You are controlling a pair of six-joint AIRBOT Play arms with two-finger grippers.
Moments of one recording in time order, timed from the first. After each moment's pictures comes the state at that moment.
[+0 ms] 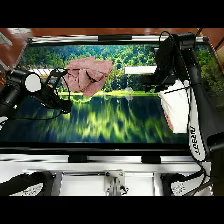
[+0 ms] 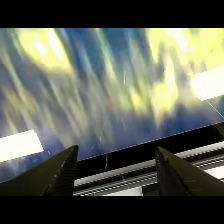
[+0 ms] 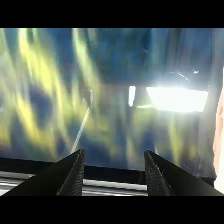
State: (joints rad) left arm -0.35 -1.26 1.34 1.57 -1.45 -1.56; right arm 0.26 -1.70 1.97 1.61 -1.75 -1.38
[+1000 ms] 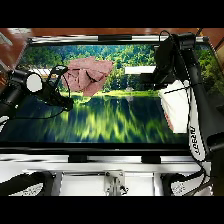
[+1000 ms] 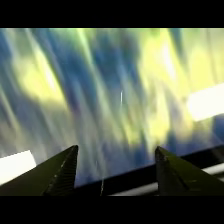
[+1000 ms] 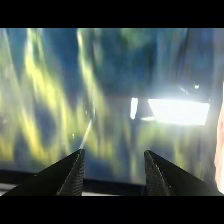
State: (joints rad) left arm -0.35 -1.28 1.34 1.54 -1.34 -1.56; right arm 0.26 -1.70 1.97 1.61 -1.70 -1.38
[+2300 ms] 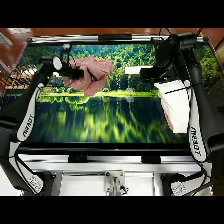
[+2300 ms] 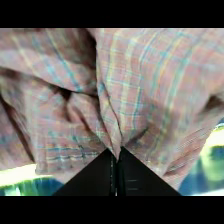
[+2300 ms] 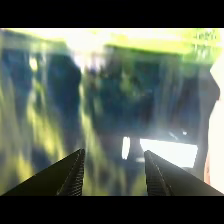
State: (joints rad) left arm -0.22 -1.90 1.98 1.46 -1.00 -1.57; right arm 0.26 -1.68 1.97 1.58 -1.54 -1.44
